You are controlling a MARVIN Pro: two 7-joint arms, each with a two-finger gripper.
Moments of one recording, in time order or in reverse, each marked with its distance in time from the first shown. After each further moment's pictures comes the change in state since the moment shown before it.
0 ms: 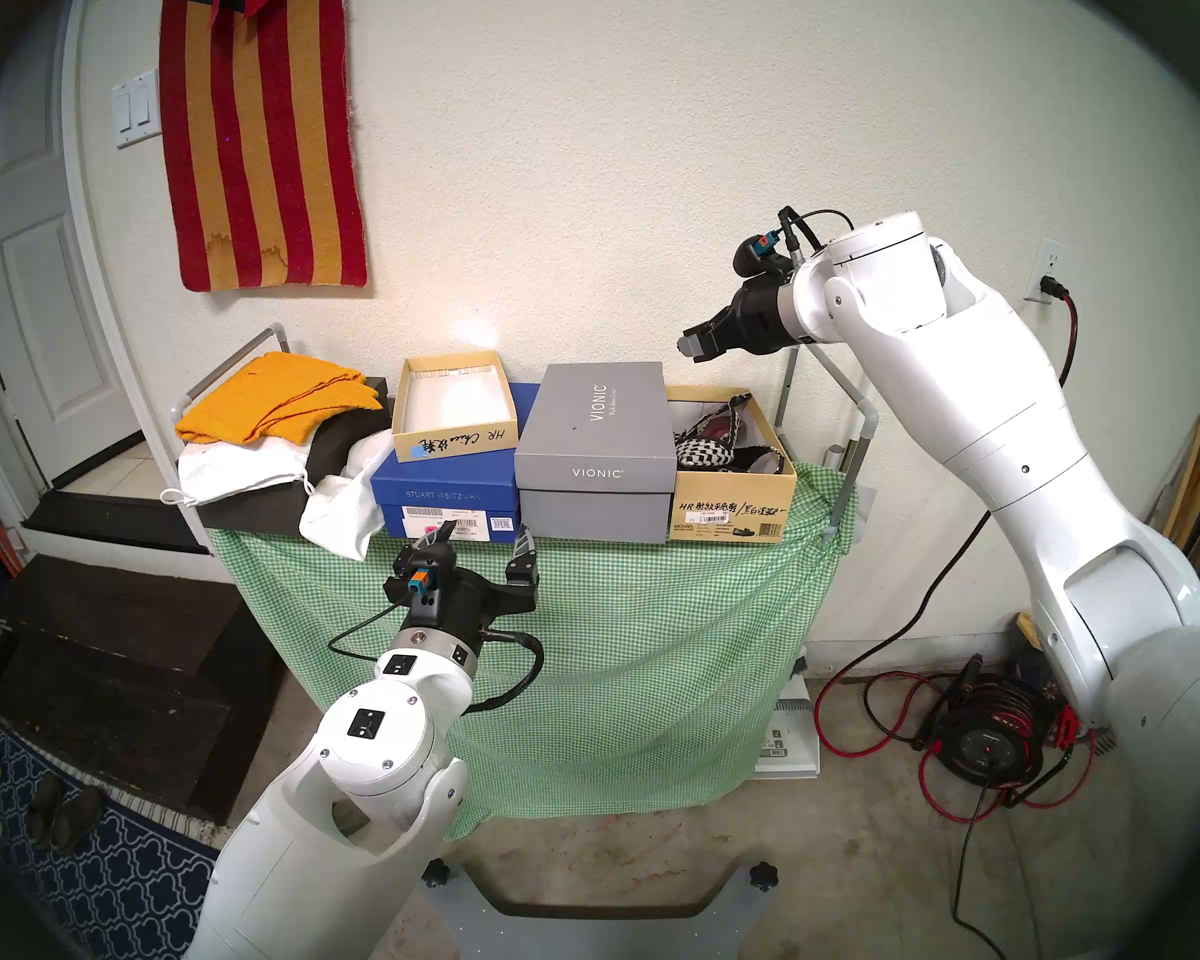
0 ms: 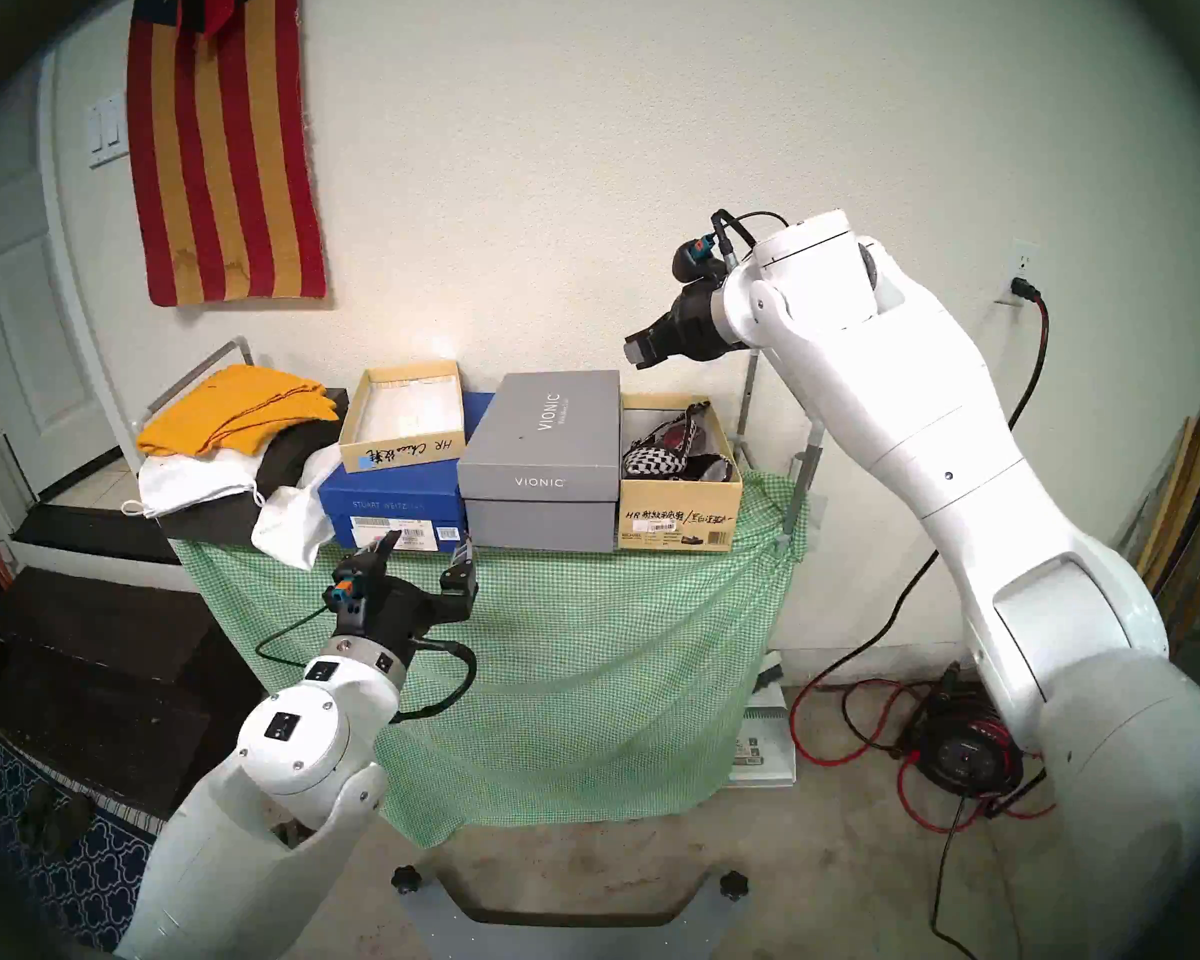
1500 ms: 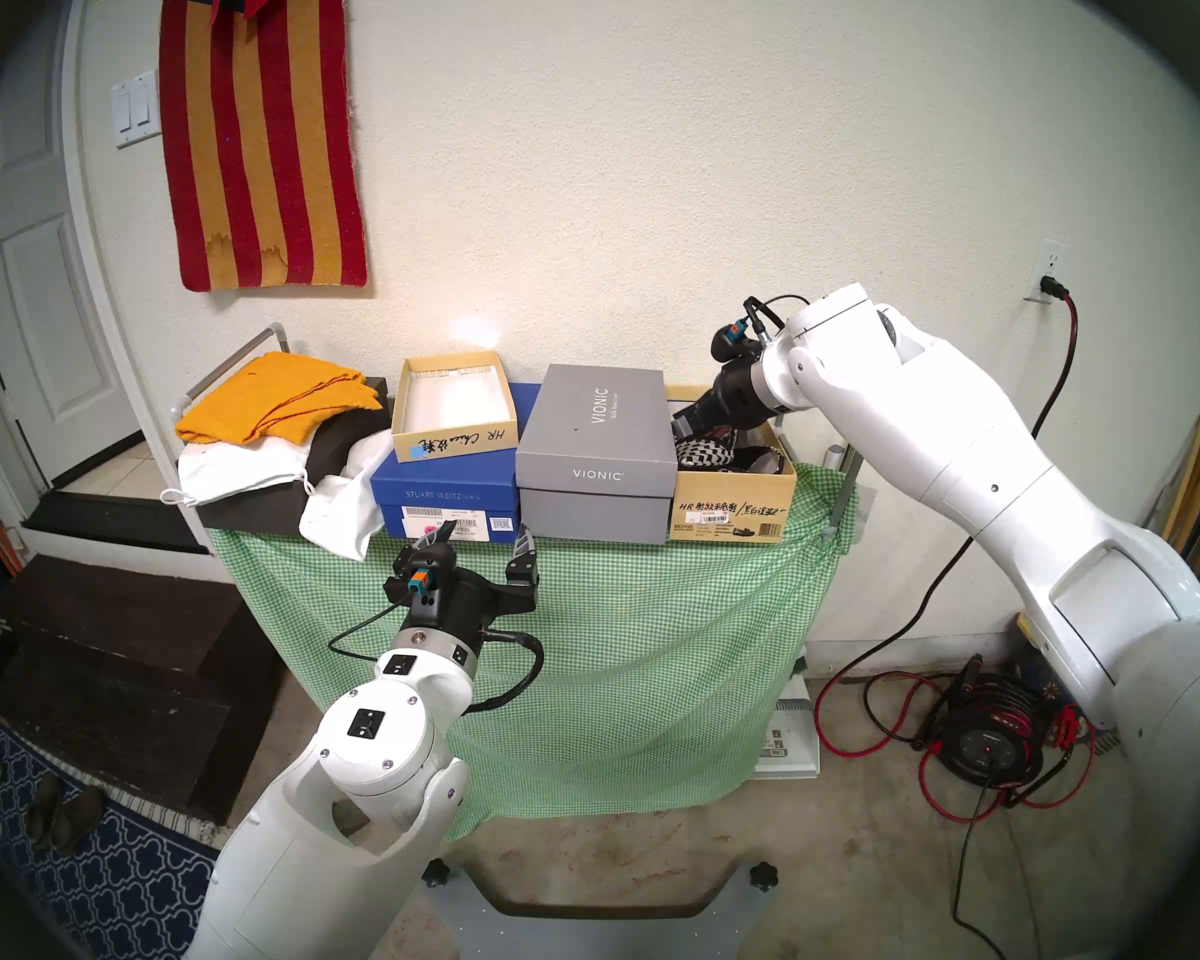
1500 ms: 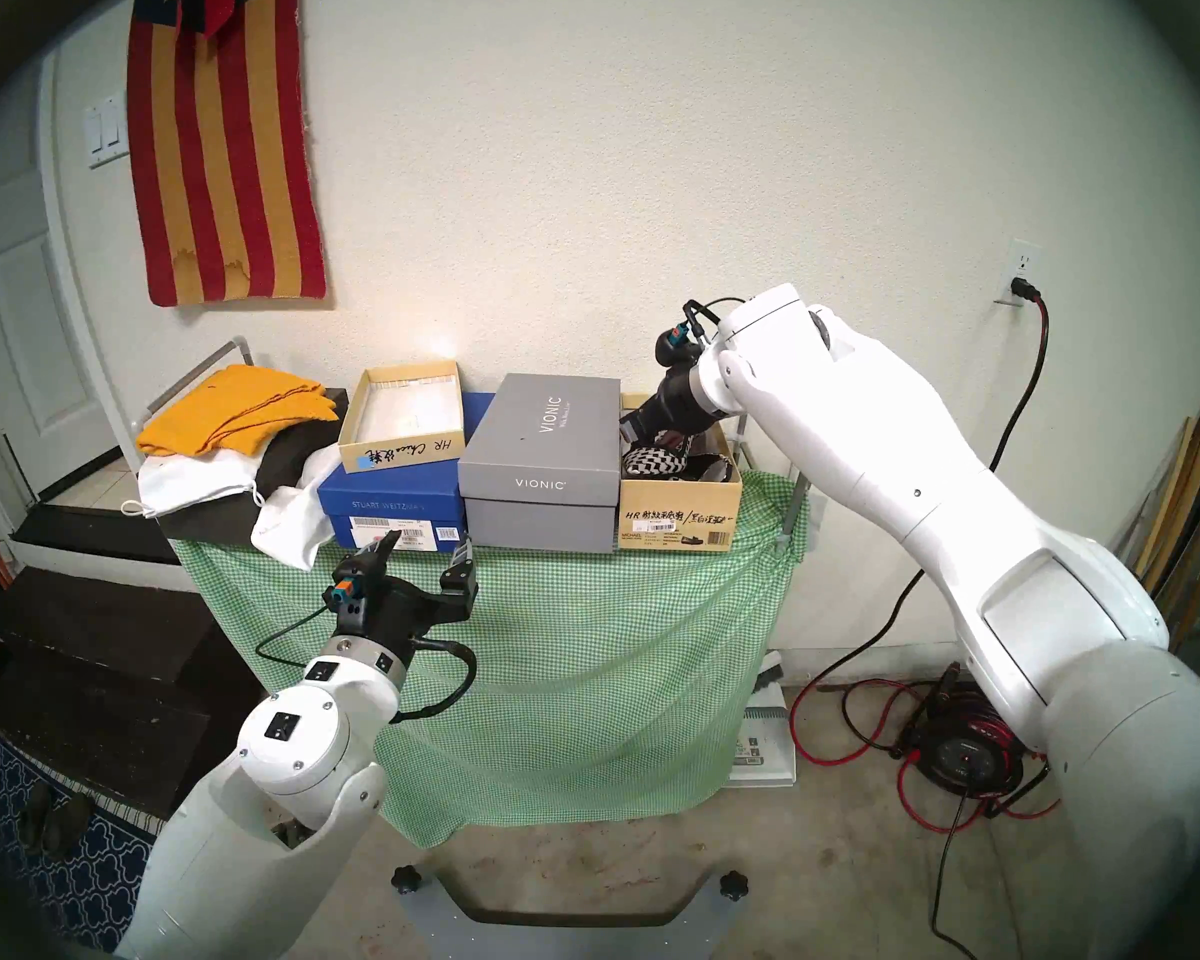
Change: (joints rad) left arm 0.000 0.000 0.000 0.000 0.000 0.000 0.000; right arm 0.000 0.023 -0.202 0.115 0.124 0.000 -0.021
